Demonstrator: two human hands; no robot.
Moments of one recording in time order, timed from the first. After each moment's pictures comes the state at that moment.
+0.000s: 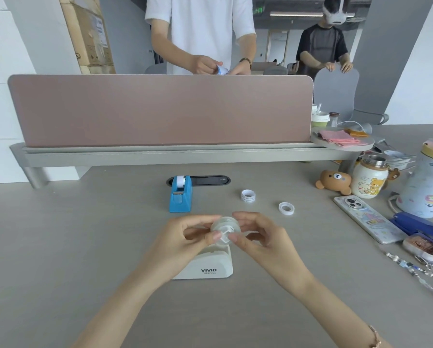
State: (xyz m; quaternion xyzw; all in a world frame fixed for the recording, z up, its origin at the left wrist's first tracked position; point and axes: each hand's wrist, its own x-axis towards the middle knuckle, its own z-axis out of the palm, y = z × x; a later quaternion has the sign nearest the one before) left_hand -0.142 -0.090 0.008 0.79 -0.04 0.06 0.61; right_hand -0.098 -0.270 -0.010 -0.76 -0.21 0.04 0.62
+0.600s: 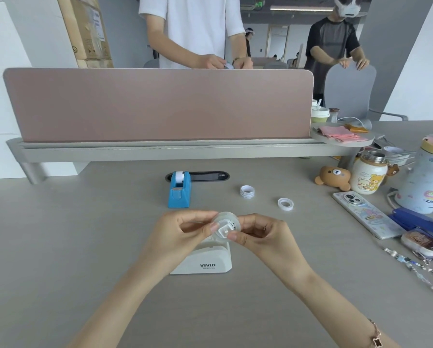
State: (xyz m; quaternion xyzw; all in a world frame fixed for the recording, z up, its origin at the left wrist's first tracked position) left_hand -0.138 -0.088 0.003 0.79 -0.01 0.10 0.61; right_hand -0.104 -0.271 -0.003 -0.70 -0.18 0.09 0.68
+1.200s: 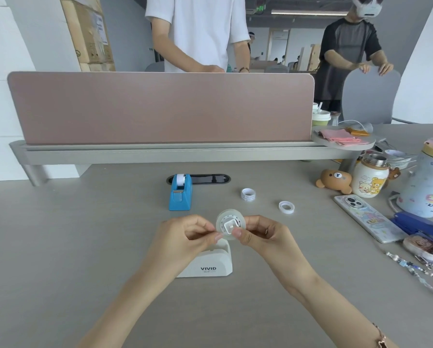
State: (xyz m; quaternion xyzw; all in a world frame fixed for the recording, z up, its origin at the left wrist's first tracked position) left_hand -0.136 -0.092 -0.005 0.82 0.01 0.14 0.55; right_hand -0.101 -0.271 -0.005 -0.69 -0.14 0.12 0.70
